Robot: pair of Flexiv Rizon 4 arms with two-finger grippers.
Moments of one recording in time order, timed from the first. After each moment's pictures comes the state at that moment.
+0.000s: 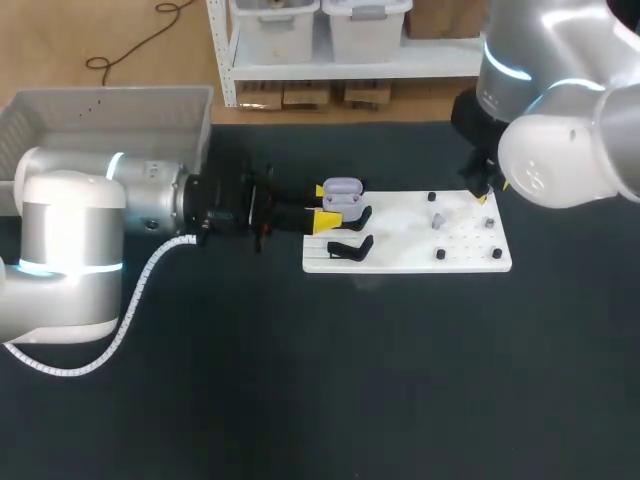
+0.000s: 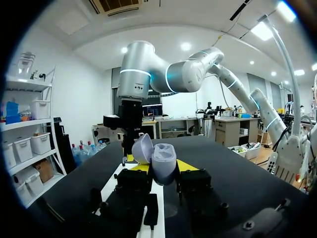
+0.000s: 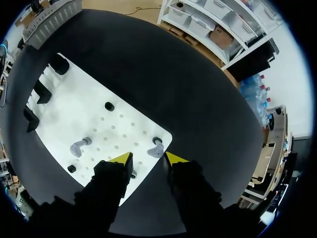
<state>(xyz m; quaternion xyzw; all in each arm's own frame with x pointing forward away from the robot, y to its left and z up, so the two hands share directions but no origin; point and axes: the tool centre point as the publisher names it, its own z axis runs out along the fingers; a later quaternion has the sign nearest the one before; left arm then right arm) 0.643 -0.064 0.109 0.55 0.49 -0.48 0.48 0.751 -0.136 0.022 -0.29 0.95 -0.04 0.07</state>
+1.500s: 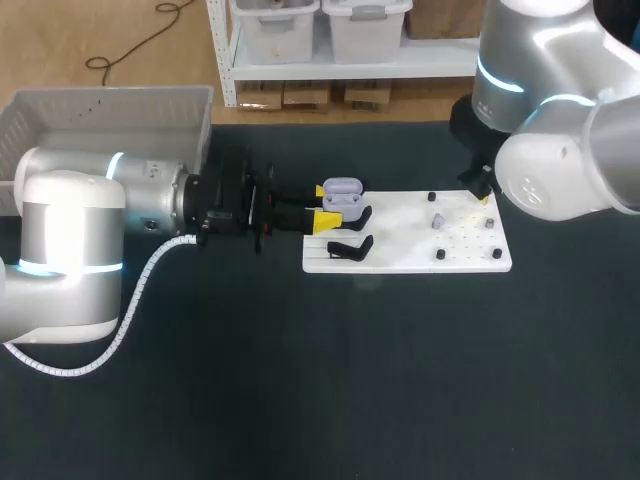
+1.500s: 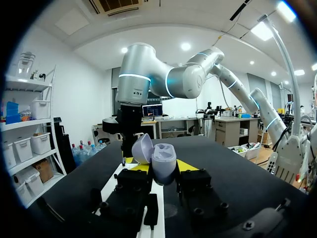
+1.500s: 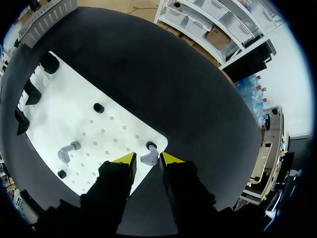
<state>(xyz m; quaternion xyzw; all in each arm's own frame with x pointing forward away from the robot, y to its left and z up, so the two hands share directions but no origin) 0.643 -0.064 0.109 0.55 0.49 -0.48 0.48 0.760 -0.141 0.009 -0.28 0.95 -0.06 0.08</state>
